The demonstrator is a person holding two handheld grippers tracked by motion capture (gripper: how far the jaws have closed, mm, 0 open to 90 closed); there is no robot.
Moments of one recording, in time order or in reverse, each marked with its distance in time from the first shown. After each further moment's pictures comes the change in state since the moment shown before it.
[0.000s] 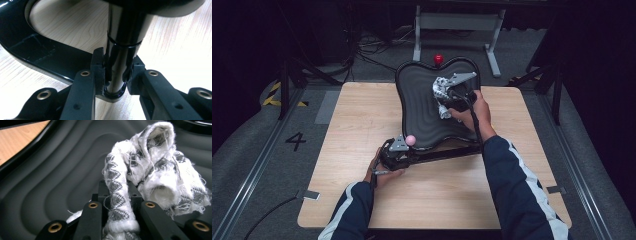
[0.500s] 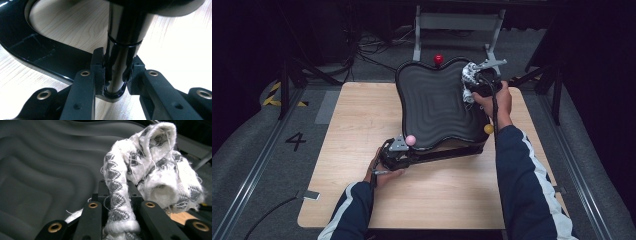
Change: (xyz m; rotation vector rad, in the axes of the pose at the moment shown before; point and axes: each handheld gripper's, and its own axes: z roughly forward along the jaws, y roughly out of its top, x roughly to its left) left arm 0.000 0.000 0.000 -0.001 -0.001 -0.004; right arm -0.074 -0.019 -0.020 -0.017 -0.185 0.184
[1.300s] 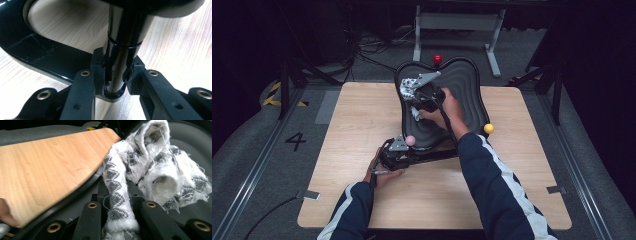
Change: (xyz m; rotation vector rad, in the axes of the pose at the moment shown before) left arm 0.000 0.000 0.000 0.006 -0.004 0.005; right arm 0.156 0.040 0.033 -0.006 0.306 -0.315
